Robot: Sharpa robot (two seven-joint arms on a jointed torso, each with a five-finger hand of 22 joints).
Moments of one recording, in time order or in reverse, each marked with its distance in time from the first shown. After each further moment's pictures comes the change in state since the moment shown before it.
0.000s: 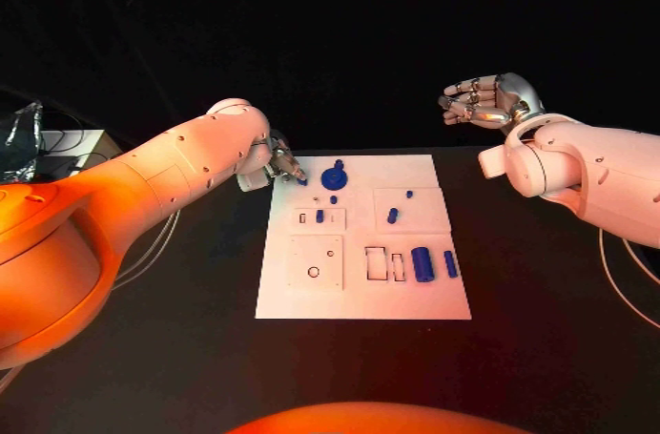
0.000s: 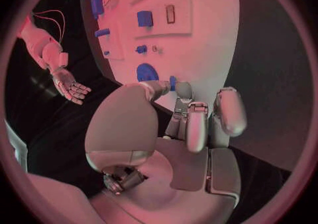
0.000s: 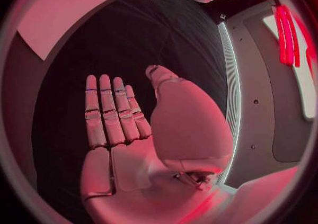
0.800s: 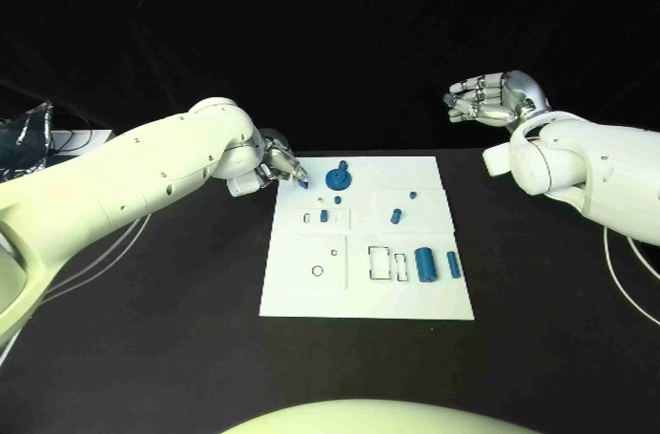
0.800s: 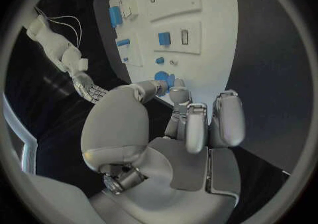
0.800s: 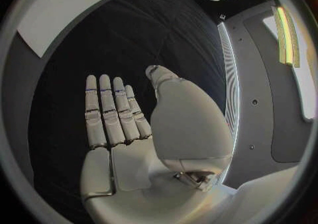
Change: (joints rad) left arm 0.000 -0.196 -0.016 0.333 0.077 -0.044 -0.011; left_hand -0.151 -0.043 0.104 -0.100 0.102 0.063 -0.010 0.034 0.059 0.141 -0.031 0.047 0.098 0.000 -0.025 0.029 0.001 -0.016 0.050 -0.032 0.050 0.091; right arm 0.000 -0.008 0.000 -0.010 0.000 0.000 0.000; right_hand 0.000 0.000 0.000 0.000 0.004 0.000 0.000 0.000 -0.001 0.000 0.000 0.000 0.000 0.000 0.000 0.000 -0.001 0.000 0.000 0.000 0.000 -0.003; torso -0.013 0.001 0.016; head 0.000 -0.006
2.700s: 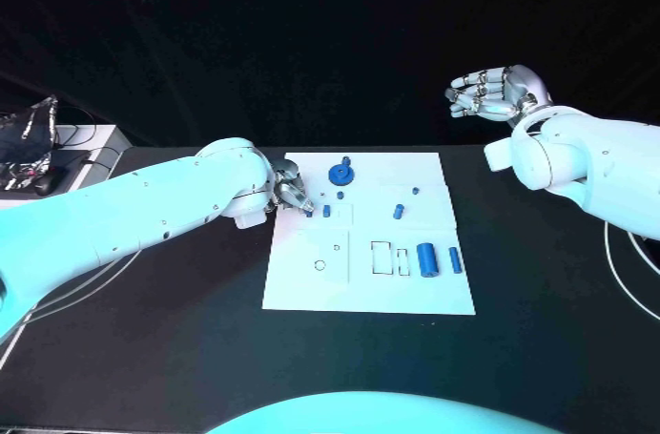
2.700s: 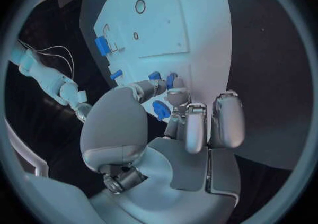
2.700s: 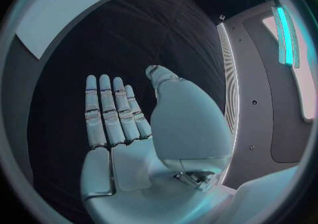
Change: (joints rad) left arm -0.070 -0.069 -0.083 0.214 -0.140 -0.136 -0.013; left_hand -0.011 -0.011 -0.003 -0.003 0.026 0.019 -0.012 0.002 0.007 0.032 -0.014 0.005 0.012 0.000 -0.007 0.000 0.000 0.000 0.011 -0.004 0.005 0.003; right arm -0.006 -0.002 -0.001 -0.006 0.000 0.001 -0.001; right_hand 0.000 0.000 0.000 0.000 0.000 0.000 0.000 0.000 0.000 0.000 0.000 0.000 0.000 0.000 0.000 0.000 -0.001 0.000 0.000 0.000 0.000 0.000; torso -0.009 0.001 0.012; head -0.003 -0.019
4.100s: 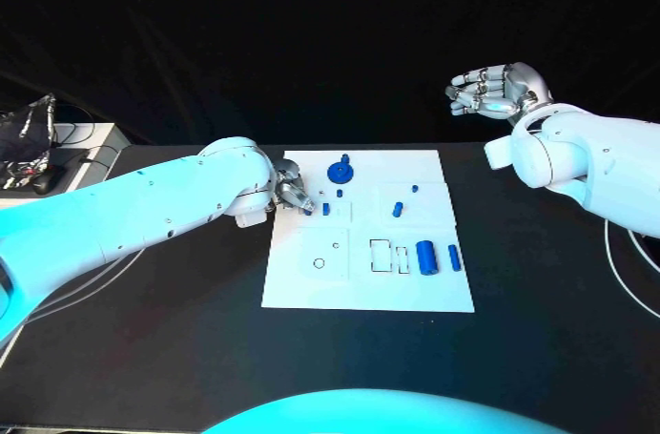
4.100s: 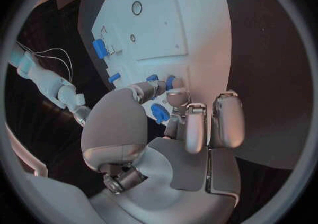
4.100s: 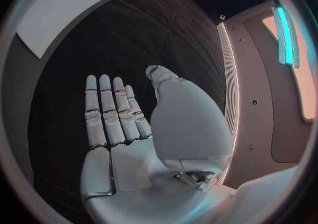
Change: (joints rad) left arm -0.003 0.018 -0.006 -0.023 -0.012 0.020 -0.002; left_hand -0.031 0.016 -0.016 -0.017 -0.010 0.024 -0.012 -0.001 0.002 0.016 -0.005 0.000 0.011 0.000 0.000 0.000 0.000 0.000 0.000 0.000 0.000 0.000; right arm -0.001 -0.002 0.000 0.001 0.000 0.000 0.000; right_hand 0.000 0.000 0.000 0.000 0.000 0.000 0.000 -0.005 -0.003 0.000 0.000 -0.004 0.000 0.000 0.000 -0.008 -0.004 0.000 0.000 0.000 0.000 -0.009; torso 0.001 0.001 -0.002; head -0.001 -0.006
